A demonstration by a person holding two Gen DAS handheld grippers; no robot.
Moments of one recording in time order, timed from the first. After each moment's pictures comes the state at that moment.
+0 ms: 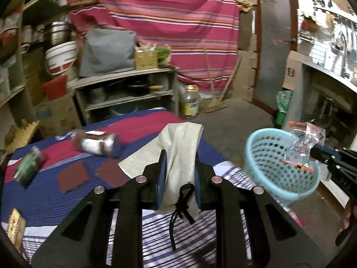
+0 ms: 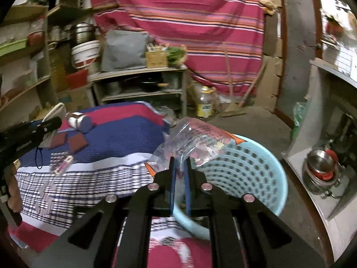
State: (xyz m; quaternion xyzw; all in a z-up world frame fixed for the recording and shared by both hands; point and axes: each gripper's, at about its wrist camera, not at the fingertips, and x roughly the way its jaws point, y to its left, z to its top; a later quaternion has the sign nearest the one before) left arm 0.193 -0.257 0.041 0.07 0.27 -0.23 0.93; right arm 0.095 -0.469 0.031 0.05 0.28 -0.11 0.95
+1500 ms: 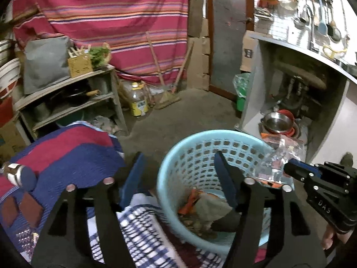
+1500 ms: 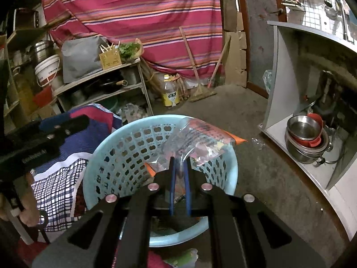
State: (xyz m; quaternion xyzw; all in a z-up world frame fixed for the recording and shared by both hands) left arm 0.204 -0.425 0.012 0.11 0.27 -0.34 0.89; right arm 0.089 -0.570 -0.017 0.13 0.30 -0.18 0.93
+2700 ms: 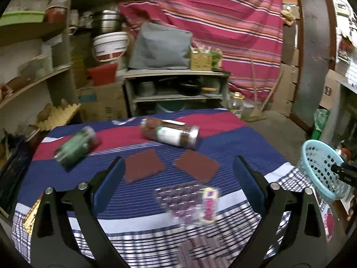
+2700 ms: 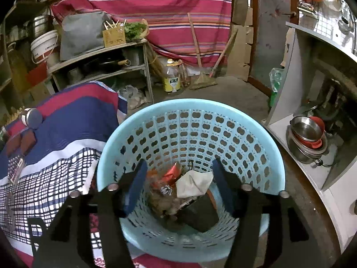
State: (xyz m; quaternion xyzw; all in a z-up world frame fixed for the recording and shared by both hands) left arm 0.216 -0.118 0.035 0.02 0.26 -0.09 0.96; right arm 0.137 -0.505 -0.032 0.09 0.34 -0.20 0.91
